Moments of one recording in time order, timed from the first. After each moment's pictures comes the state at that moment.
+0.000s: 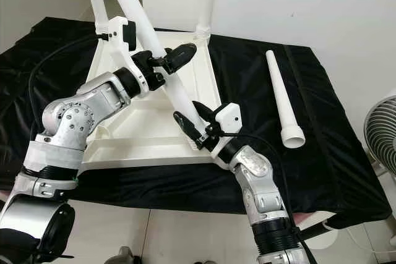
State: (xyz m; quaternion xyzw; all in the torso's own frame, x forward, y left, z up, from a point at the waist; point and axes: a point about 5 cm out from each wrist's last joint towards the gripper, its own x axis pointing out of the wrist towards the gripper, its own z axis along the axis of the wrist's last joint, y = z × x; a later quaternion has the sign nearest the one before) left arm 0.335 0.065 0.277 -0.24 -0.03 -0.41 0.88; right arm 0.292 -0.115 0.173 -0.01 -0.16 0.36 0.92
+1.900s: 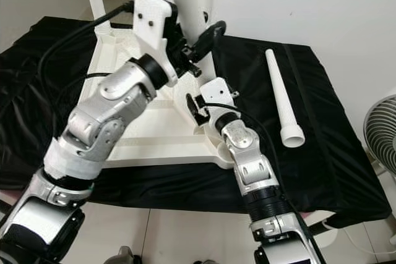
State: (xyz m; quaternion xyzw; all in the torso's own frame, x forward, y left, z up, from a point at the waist) left arm 0.297 0.011 0.317 -0.02 -0.25 -0.42 0.88; right arm 0.338 -0.108 0.195 -0.18 -0.11 0.17 0.96
